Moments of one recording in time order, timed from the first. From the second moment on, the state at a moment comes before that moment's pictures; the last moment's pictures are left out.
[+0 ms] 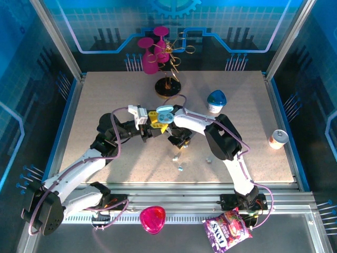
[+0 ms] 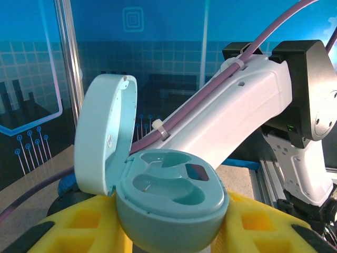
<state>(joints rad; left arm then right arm) -0.46 1.05 0.64 0.57 0.79 -0.11 0.77 2.21 1.70 -1.23 0.13 0.13</state>
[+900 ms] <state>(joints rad) -0.46 1.04 0.64 0.58 0.78 -0.14 0.35 1.71 1.31 -0.85 -0.63 0.21</state>
